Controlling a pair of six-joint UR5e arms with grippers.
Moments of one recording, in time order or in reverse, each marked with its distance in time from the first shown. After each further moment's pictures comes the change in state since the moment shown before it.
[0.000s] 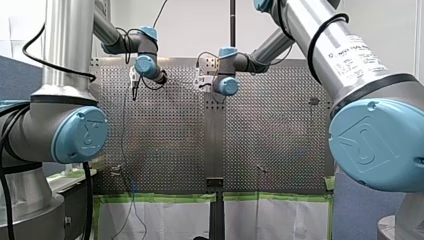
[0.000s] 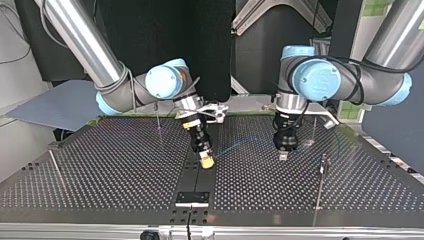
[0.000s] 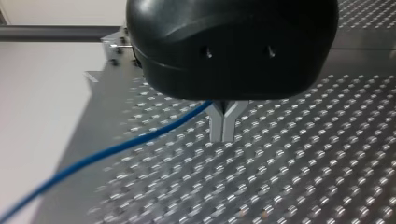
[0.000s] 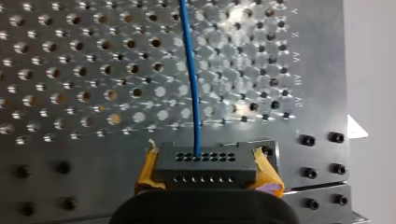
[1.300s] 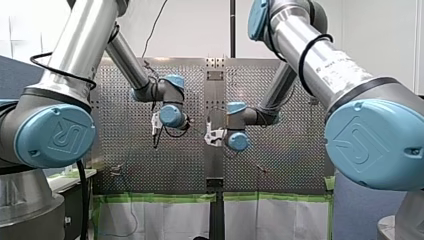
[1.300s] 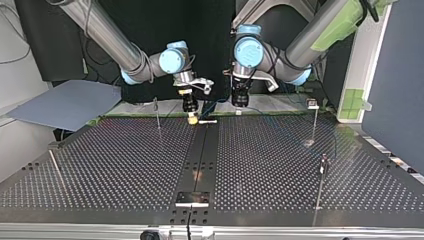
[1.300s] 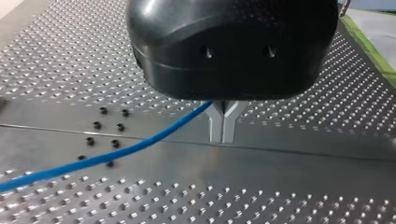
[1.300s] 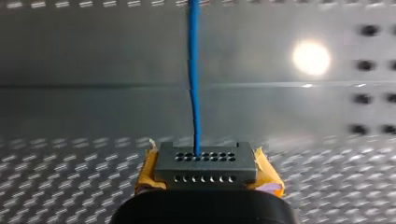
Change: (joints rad) left arm -0.266 -0.290 -0.195 0.344 -0.202 -0.039; right arm -0.045 0.187 0.344 -0.336 0.139 -0.019
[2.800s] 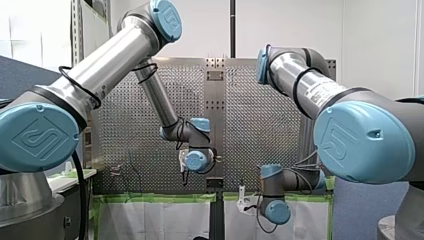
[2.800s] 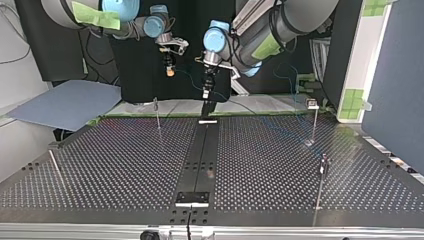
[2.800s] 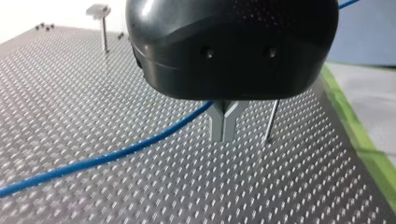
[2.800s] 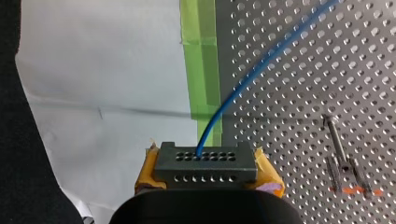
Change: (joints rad) left arm -0.212 -0.392 0.129 0.321 -0.063 -0.055; right arm -0.187 0.275 0.396 -0.396 -0.075 0.088
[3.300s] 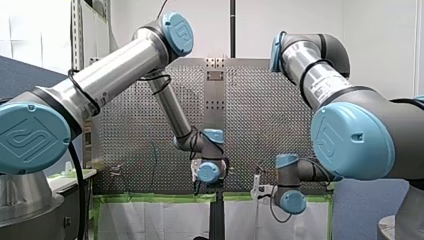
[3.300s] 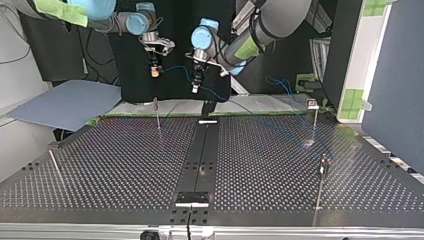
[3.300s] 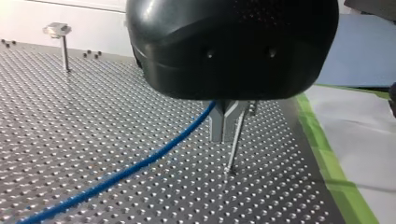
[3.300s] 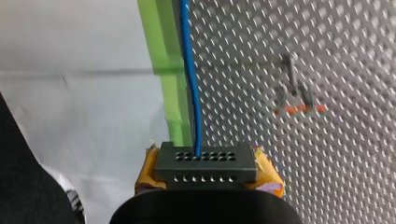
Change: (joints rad) left arm -0.072 -0.125 0.119 -0.032 -0.035 0.007; right arm -0.122 -0.116 0.122 -0.039 -0.051 0.052
